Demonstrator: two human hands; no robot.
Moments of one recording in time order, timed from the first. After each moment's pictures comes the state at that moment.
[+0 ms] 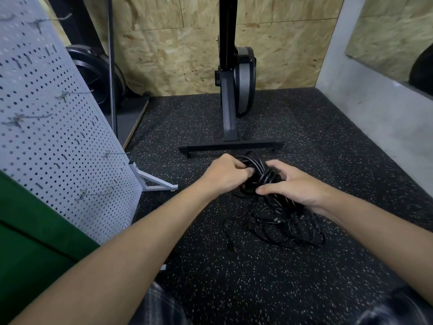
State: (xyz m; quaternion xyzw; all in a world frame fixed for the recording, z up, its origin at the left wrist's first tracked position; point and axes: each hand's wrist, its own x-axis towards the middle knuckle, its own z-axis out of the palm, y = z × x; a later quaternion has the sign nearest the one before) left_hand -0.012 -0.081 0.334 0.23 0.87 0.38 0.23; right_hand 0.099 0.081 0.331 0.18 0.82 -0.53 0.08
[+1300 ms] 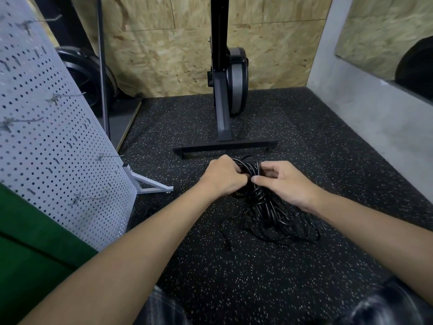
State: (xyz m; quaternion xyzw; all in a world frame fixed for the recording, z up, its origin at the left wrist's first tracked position) left_hand -0.008 -0.081 0.336 0.25 0.90 0.30 0.18; right_hand 0.092 0.076 0.314 0.10 0.82 -0.57 -0.03
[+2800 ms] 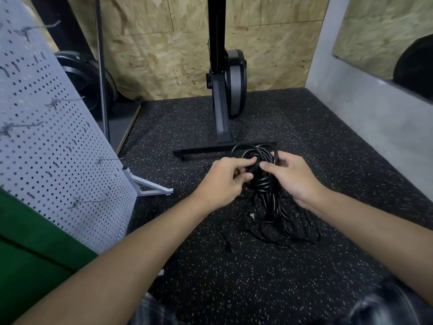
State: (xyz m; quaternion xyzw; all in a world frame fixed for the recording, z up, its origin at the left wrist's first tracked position) left_hand 0.002 -0.091 0.324 0.40 0.82 0.41 0.09; right_hand 0.089 0.084 0.315 0.19 0.74 -0.62 -0.15
